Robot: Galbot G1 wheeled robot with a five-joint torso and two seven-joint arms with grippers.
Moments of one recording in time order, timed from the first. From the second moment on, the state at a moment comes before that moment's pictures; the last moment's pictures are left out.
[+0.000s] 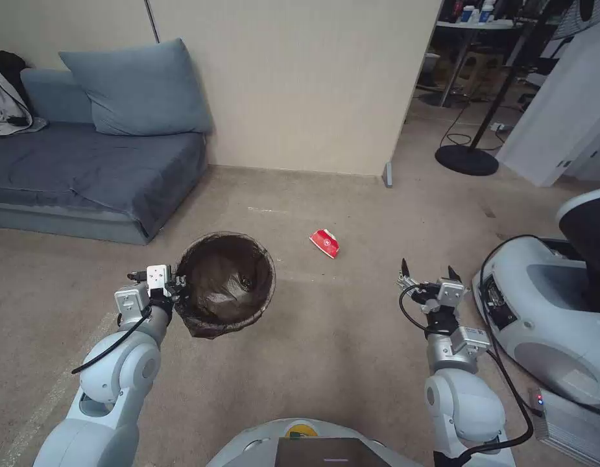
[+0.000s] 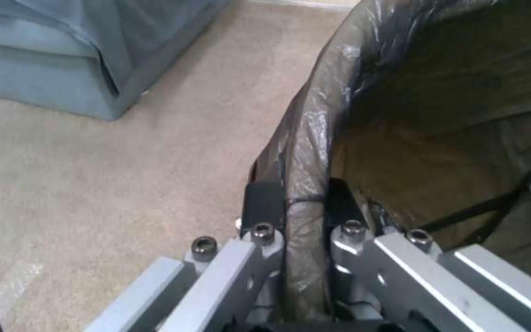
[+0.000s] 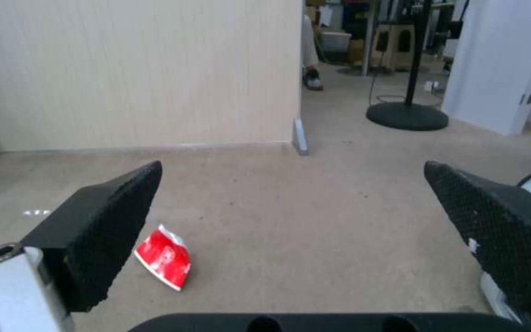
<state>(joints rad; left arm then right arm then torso) 1.45 -1.25 -0.66 -2.28 -0.54 0.70 -0.33 -1.57 1.61 0.72 2.19 0.06 -0.09 0.03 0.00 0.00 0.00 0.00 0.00</state>
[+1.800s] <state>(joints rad) 1.45 -1.25 -0.70 -2.31 -0.58 0.70 -0.33 -1.58 1.61 0.72 2.21 0.04 -0.09 0.02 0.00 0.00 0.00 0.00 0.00</state>
